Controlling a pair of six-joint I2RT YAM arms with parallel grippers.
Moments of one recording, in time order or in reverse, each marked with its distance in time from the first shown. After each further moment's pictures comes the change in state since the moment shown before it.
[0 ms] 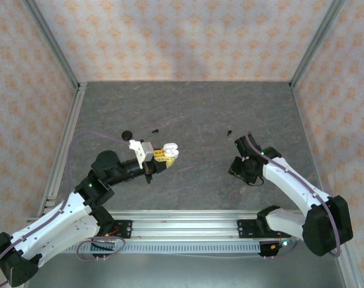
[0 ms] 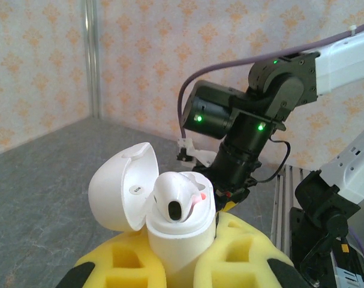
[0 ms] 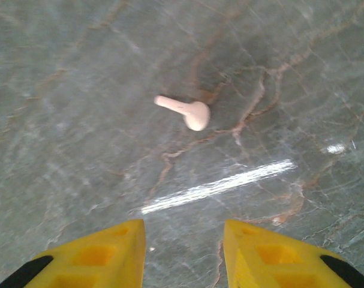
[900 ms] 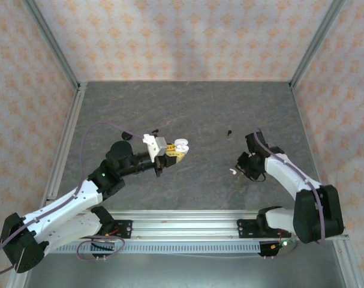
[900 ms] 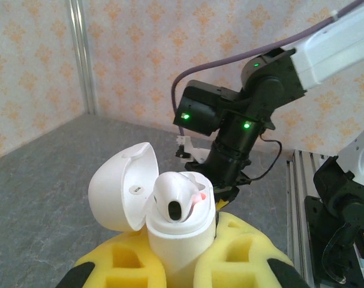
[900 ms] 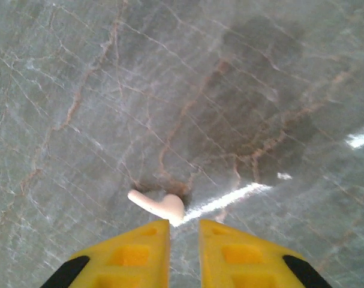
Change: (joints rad) left arm -0.006 0.205 0.062 0.097 0.027 0.082; right arm -0.201 0.141 -0.036 0.197 -0.059 -0.039
